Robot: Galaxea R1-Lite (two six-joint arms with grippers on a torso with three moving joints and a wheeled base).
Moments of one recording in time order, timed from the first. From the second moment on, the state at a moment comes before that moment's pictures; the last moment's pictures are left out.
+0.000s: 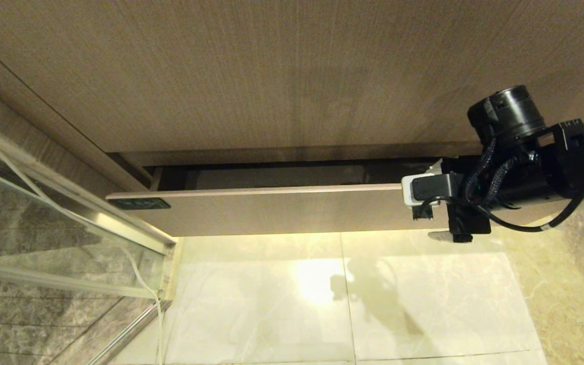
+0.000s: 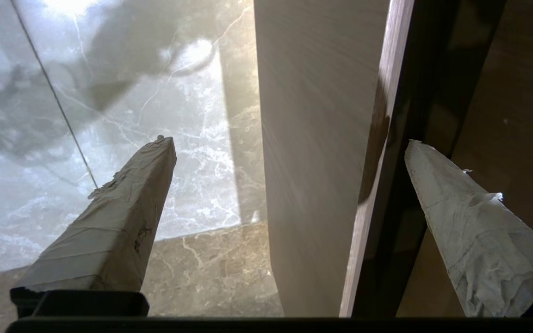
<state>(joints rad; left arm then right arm) 0.00 0.00 0.00 0.00 0.00 0.01 0.40 1.70 -1.33 0.35 -0.16 -1.29</state>
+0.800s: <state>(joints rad) 0.00 0.00 0.00 0.00 0.00 0.01 0.40 1.55 -1.31 0.33 -0.15 -1.29</state>
